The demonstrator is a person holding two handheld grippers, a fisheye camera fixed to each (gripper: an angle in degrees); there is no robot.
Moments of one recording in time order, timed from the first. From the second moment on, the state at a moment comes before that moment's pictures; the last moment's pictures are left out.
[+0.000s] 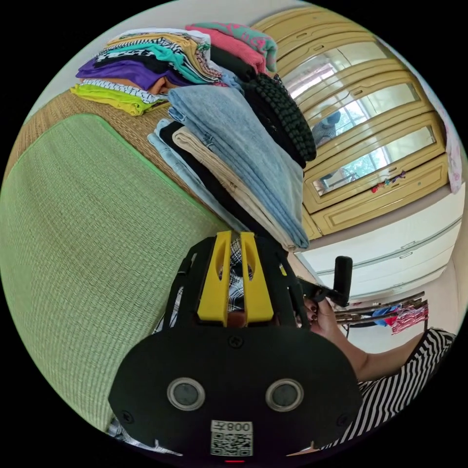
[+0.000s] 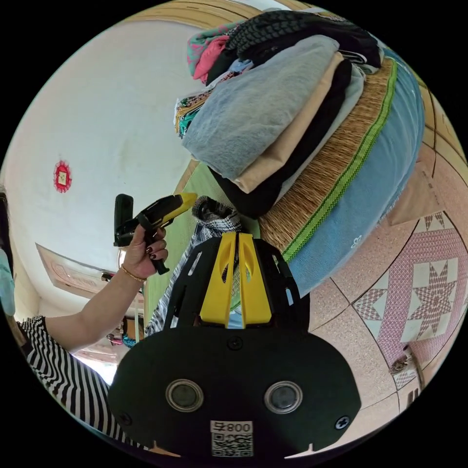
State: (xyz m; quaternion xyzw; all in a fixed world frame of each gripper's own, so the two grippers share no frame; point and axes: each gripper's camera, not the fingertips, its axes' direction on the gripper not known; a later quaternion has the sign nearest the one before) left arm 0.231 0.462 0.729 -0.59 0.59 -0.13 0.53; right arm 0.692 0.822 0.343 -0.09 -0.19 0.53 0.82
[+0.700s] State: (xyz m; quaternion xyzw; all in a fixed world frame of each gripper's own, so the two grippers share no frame) left arm 0.182 0.401 0.674 -0.60 0.59 -0.11 0.53; right arm 0.672 0.763 0.376 -0.11 -0.21 0.44 0.86
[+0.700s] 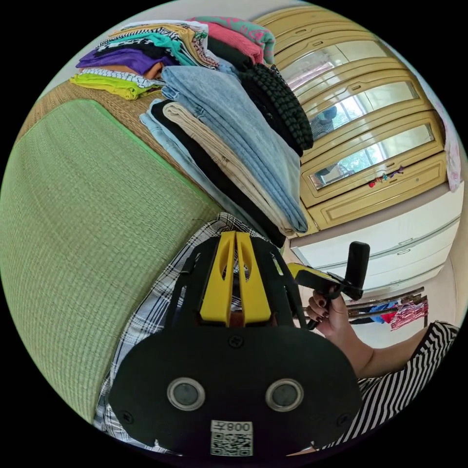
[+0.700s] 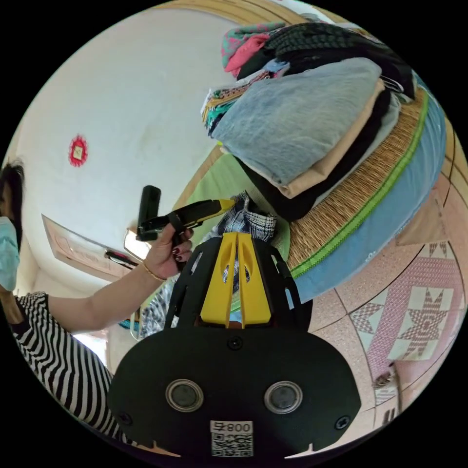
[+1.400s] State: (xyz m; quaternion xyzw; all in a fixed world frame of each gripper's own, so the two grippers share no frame) left arm -0.203 0.331 0.535 -0.68 0.29 -0.18 0.65; right arm 0.524 0.615 0.476 -0.17 -0.39 0.19 0.89
